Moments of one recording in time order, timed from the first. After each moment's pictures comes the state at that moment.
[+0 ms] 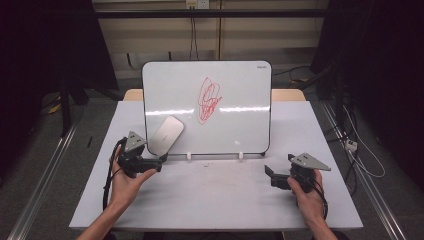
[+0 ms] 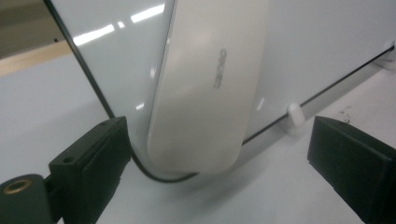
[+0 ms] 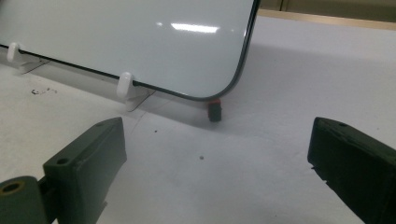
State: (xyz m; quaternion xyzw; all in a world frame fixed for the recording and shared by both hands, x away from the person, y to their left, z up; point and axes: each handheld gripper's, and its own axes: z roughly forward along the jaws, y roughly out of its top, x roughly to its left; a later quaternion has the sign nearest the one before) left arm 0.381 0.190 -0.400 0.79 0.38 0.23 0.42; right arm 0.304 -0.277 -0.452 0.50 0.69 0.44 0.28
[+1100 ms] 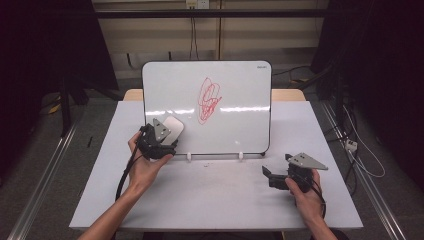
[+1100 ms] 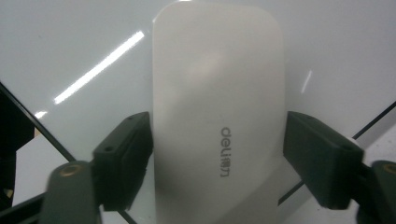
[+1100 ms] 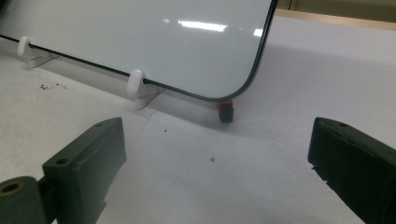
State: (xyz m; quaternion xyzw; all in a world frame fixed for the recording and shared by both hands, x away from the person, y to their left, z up) left arm 0.413 0.139 -0.394 0.83 0.32 0.32 0.33; right arm 0.305 -0.272 -0.452 0.49 0.70 0.44 0.27
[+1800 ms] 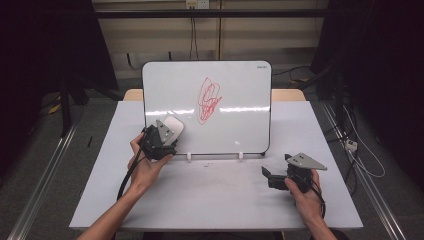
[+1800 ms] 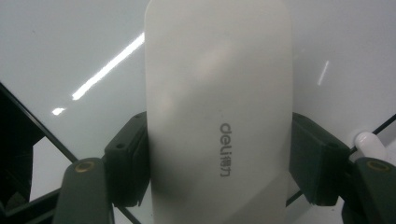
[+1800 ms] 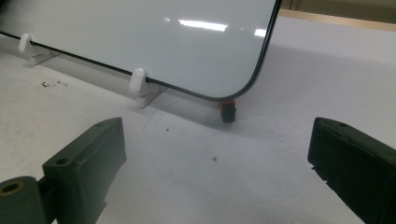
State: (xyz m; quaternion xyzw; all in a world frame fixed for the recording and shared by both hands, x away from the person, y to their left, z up) left arm 0.413 0.132 -0.399 0.83 0.32 0.34 0.29; right arm 0.305 -0.270 -0.451 0.48 0.71 0.44 0.27
